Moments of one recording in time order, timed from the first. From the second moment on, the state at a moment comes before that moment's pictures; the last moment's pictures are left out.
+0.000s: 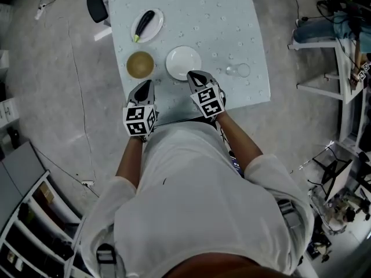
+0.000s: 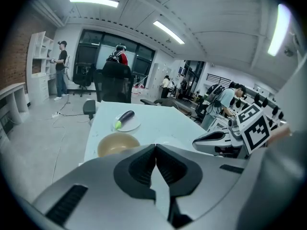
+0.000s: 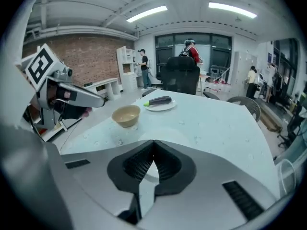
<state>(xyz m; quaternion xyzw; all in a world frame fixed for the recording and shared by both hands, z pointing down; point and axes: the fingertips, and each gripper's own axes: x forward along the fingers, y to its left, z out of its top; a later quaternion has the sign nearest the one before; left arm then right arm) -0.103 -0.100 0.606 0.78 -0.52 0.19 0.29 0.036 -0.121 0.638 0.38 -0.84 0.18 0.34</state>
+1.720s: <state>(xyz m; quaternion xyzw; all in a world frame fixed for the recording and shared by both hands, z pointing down) -0.015 -0.175 0.404 0.85 -0.51 0.03 0.14 0.103 -0.188 0.407 0.51 -0.85 0.08 0.11</state>
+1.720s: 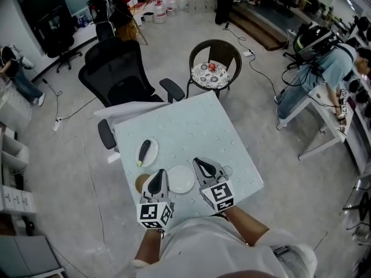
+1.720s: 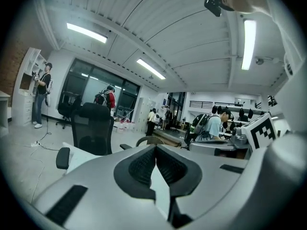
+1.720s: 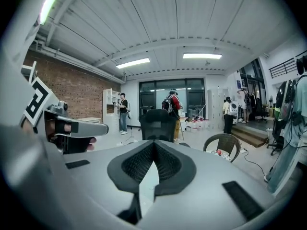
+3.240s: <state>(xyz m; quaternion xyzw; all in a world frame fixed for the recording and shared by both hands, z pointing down) -0.043 -0.172 0.373 0.84 -0.54 0.02 0.08 0.073 -0.185 0.368 0.49 -0.87 0.03 0.10</state>
